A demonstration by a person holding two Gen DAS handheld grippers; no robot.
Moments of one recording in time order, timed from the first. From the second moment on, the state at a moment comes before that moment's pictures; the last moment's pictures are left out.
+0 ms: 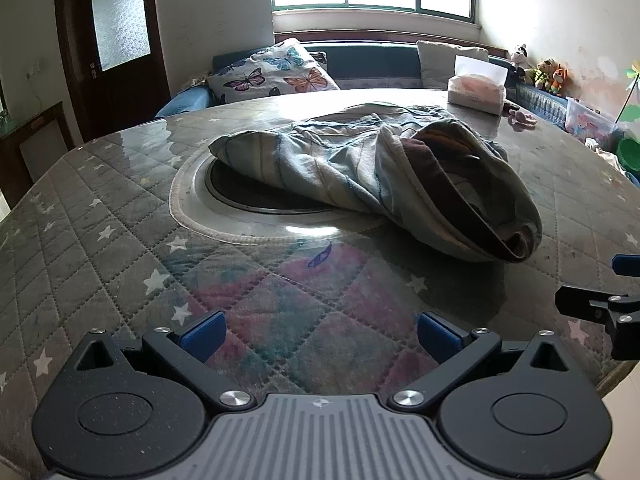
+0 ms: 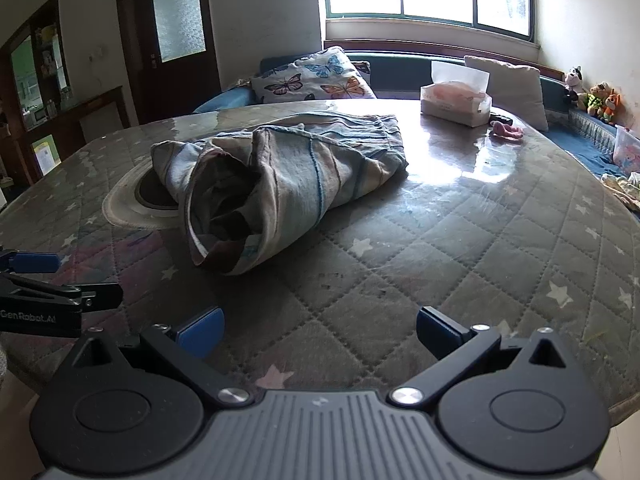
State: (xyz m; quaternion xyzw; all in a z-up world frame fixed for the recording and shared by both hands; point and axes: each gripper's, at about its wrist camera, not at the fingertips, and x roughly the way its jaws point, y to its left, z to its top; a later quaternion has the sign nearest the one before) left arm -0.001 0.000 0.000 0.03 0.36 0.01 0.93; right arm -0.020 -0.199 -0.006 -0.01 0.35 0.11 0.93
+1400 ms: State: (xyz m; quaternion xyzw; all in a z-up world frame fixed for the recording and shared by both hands) left arm -0.014 -0.015 0.004 0.05 0.36 0.00 0.93; right arm -0.031 -0.192 0.004 -0.01 0.33 0.13 0.93
